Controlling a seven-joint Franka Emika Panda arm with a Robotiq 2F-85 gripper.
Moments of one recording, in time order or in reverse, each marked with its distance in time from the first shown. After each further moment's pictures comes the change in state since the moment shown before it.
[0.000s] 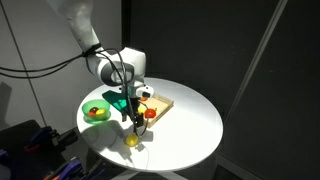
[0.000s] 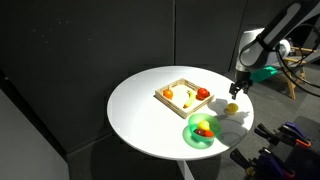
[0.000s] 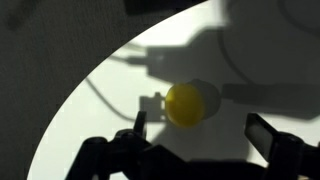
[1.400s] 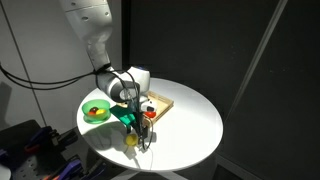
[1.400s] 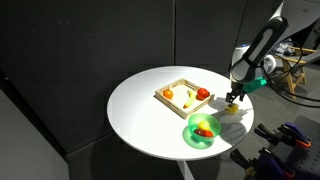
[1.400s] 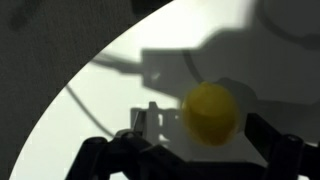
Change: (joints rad) arm 0.000 0.240 -0.011 0.123 0.000 0.090 0.000
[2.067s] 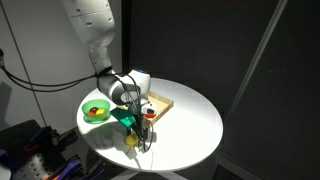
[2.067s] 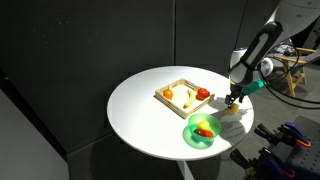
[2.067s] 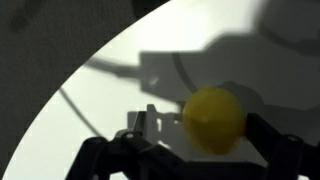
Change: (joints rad) arm 0.002 0.046 0.000 0.028 0.000 0.000 0.000
